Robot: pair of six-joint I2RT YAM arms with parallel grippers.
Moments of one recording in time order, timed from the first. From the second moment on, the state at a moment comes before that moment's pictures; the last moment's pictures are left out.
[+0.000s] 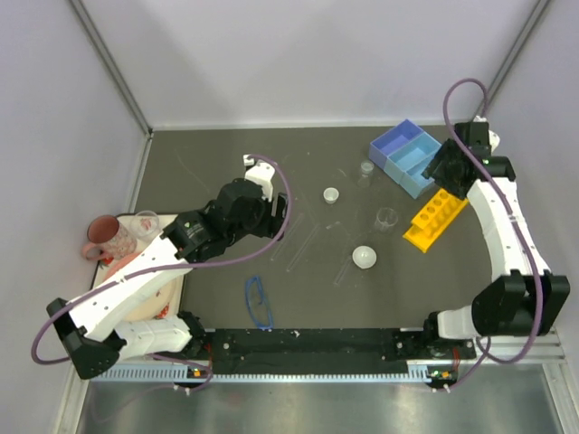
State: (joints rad) left arm -0.85 1.12 1.20 -0.68 -0.27 -0.34; right arm -0.04 1.41 1.35 -0.83 0.19 0.57
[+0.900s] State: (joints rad) left arm -0.74 1.22 1.05 -0.63 -0.27 -0.26; right arm 0.64 1.36 1.28 -0.81 0.08 0.41
